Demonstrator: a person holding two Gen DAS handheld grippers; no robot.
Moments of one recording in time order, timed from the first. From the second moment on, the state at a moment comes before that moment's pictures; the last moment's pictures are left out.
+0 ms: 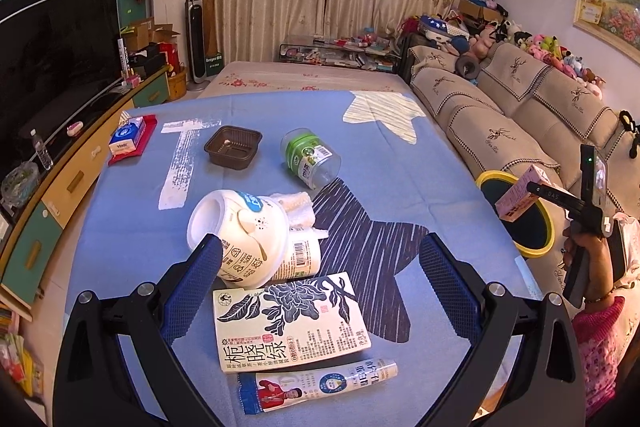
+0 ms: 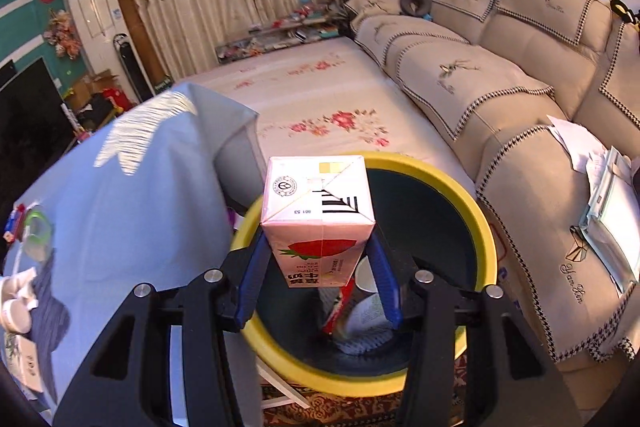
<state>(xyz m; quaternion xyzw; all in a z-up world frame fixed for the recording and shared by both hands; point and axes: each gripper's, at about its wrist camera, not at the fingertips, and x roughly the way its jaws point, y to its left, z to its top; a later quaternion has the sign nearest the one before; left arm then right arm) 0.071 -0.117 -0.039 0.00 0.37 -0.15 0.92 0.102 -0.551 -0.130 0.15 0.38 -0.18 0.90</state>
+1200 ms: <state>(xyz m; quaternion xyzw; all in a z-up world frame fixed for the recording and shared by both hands) 0.068 -0.109 -0.129 -0.03 0.50 -0.20 0.84 0.092 -0.506 -0.132 0.14 0.38 -0.14 0.90</state>
